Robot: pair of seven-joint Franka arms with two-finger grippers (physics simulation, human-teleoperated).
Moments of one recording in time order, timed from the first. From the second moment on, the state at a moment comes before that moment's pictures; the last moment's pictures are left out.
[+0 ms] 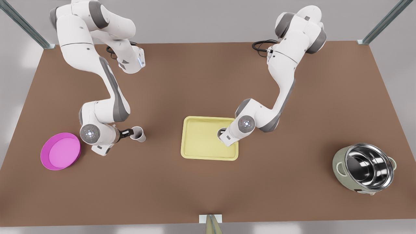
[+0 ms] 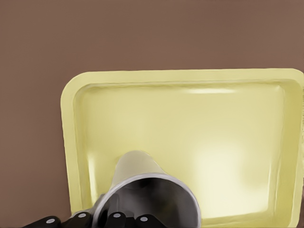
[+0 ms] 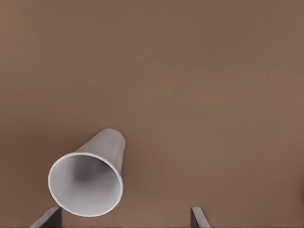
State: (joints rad) left arm -0.40 0.71 -0.22 -1.48 -0.04 2.11 -0.47; right arm -0.01 0.40 0.15 -1.80 -0.08 1.93 -0.11
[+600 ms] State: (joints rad) left arm -0.32 0.61 -0.23 -1.42 -0.02 2.04 -0.72; right arm -0.03 0.35 0.18 -2.15 -0.06 2.46 -0.07
